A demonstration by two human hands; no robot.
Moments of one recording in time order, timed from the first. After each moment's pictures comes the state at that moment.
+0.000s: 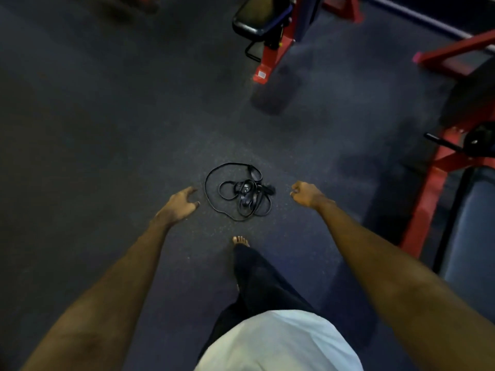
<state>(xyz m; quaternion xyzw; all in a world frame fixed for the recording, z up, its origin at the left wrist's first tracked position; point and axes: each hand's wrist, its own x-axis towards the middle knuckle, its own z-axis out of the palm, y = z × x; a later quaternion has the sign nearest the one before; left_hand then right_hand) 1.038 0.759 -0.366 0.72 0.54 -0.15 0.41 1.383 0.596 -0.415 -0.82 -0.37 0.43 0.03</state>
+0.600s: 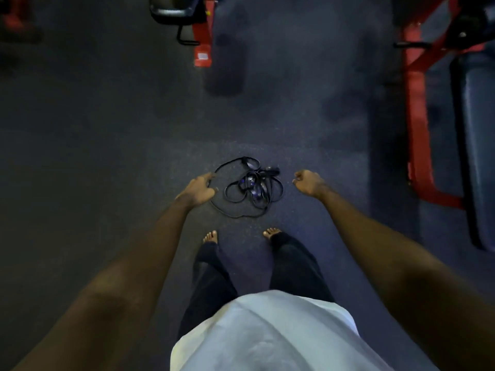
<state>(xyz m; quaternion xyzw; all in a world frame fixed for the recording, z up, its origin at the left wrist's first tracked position) 1.116 0.972 -0.427 0.80 0.33 -0.29 0.41 1.304 0.694 -0.452 -0.88 -0.14 0.44 0.13</state>
